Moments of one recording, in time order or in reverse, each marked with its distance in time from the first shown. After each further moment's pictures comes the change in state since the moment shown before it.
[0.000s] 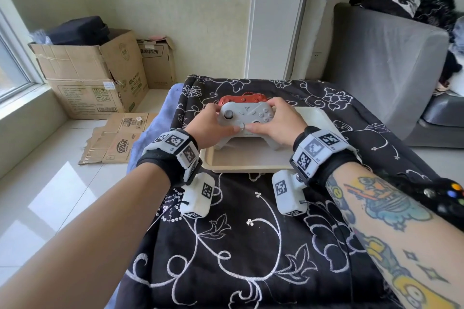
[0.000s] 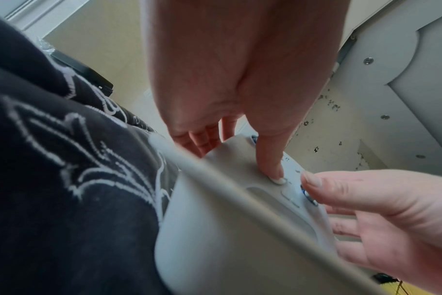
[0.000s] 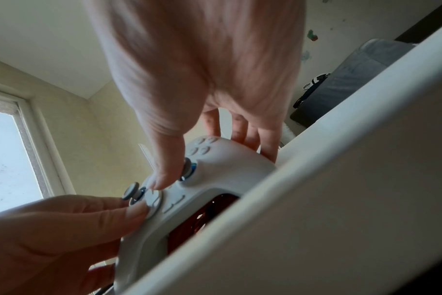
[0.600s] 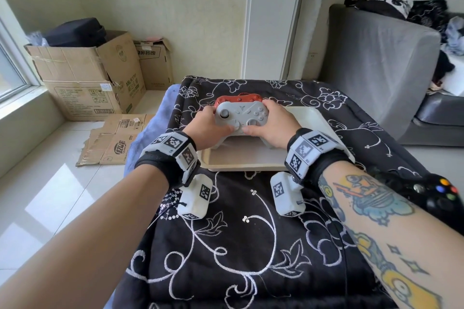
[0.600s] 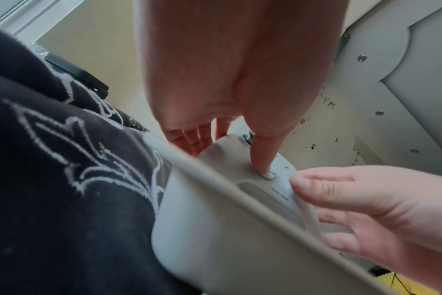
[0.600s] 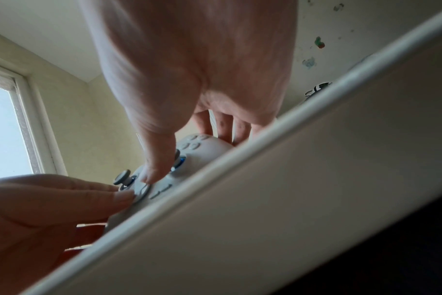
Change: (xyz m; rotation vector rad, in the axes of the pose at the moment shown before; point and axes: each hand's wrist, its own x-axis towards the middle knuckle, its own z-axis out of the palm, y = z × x) left_hand -0.011 0.011 0.001 0.038 -0.002 -0.078; right_hand -0.006 -0.002 0.000 -0.088 -0.033 -0.051
